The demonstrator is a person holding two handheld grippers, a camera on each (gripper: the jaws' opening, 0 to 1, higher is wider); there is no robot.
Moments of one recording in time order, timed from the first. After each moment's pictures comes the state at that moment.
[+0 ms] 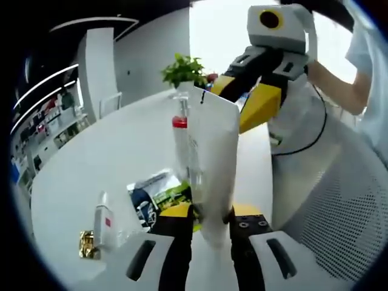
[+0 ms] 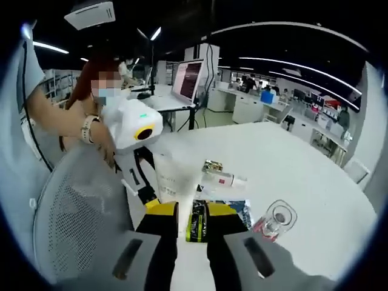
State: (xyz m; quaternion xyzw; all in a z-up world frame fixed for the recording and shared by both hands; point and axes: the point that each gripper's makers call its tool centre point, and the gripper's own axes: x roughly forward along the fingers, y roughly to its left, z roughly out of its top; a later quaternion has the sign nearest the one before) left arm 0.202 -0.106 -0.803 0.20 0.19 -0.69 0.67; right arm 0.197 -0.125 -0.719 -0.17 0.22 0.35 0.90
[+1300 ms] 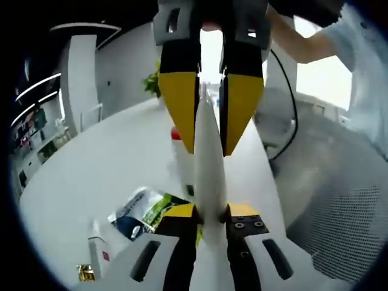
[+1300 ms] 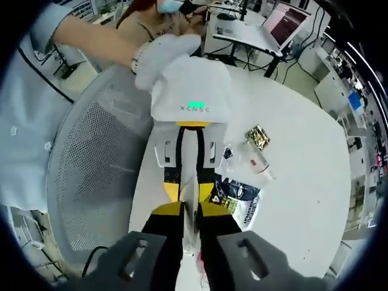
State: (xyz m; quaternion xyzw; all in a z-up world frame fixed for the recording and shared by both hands) left arm 0.220 -0.142 -0.802 0.19 0.16 -0.75 0.61; right arm 0.234 -0.116 -0.745 -0.40 0.42 0.51 0.64
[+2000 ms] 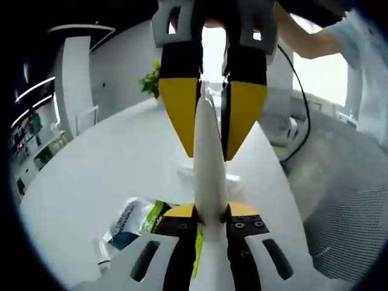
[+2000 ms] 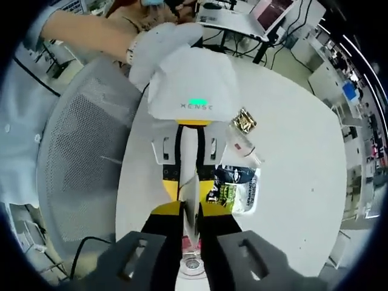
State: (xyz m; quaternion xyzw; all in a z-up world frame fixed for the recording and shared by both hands) left arm 0.244 -0.171 -0.804 0.20 0.15 -0.76 0.60; right arm 0.251 -0.146 -0.749 -0.41 0.44 0.48 0.64
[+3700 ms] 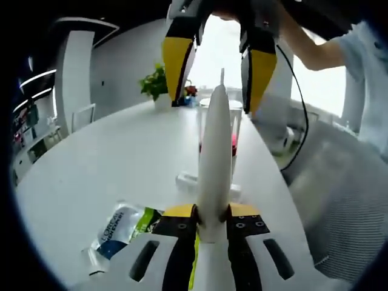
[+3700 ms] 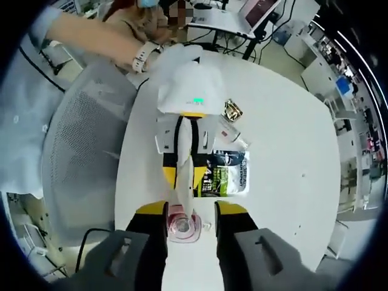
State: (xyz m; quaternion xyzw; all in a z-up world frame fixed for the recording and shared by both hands) left arm 0.244 -0.189 -0.806 0.16 0.16 -0.78 0.59; right arm 0.244 -0.195 -0.717 -0.40 0.45 0.45 0.66
